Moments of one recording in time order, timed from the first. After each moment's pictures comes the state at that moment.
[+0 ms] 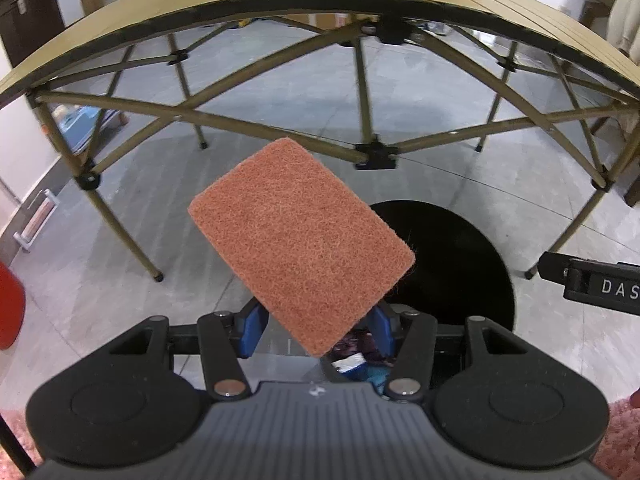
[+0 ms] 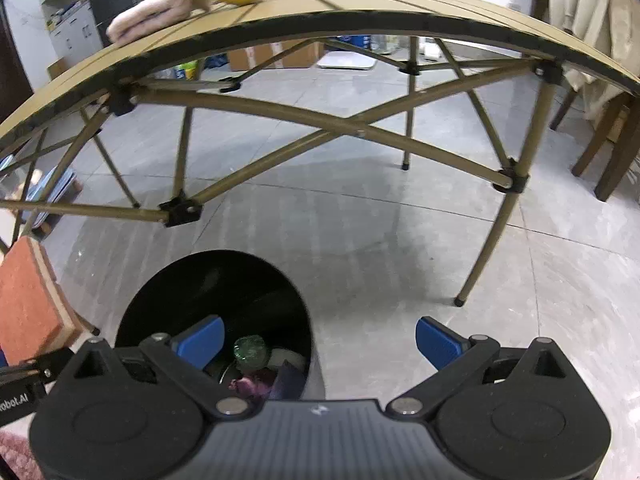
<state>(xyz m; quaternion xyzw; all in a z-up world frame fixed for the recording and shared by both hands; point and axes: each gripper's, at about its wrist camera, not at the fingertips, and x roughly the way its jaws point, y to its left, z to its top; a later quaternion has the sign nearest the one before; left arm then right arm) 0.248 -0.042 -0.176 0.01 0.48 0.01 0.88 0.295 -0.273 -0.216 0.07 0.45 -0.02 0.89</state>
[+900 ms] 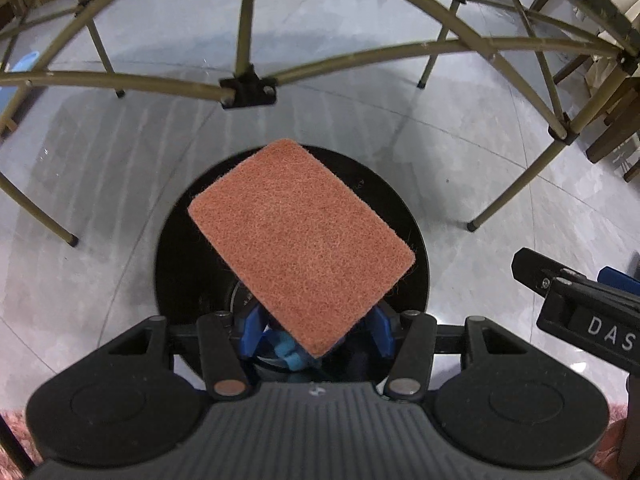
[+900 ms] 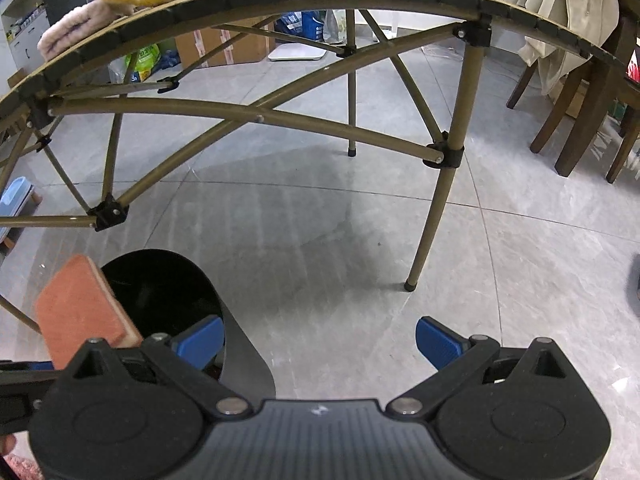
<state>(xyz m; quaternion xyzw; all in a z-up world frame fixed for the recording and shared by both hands) 0.292 -0.117 -0.225 -0.01 0.57 -0.06 0.82 0.290 -0.317 -0.232 0.07 0.46 -0.08 0.88</state>
